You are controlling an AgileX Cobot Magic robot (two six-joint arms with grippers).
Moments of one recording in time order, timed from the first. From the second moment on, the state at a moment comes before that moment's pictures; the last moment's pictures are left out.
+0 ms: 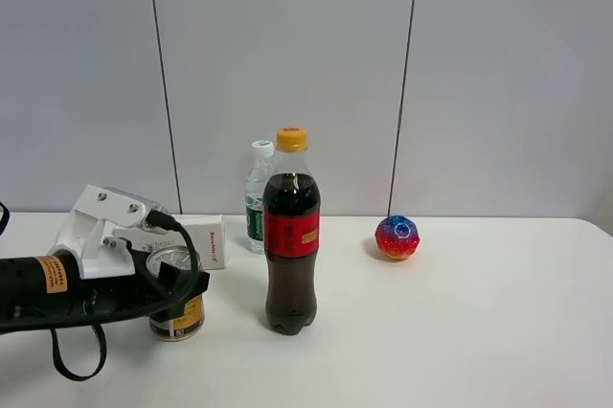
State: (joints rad) left arm -0.29 2.00 -0.49 0.29 -1.09 -0.14; right arm 0.05 0.00 -0.50 -0.02 1.05 0.00
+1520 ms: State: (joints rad) left arm -0.29 1.76 -0.49 0.27 -1.11 -0.40; right arm 0.05 0.00 -0.50 -0.02 1.05 0.00
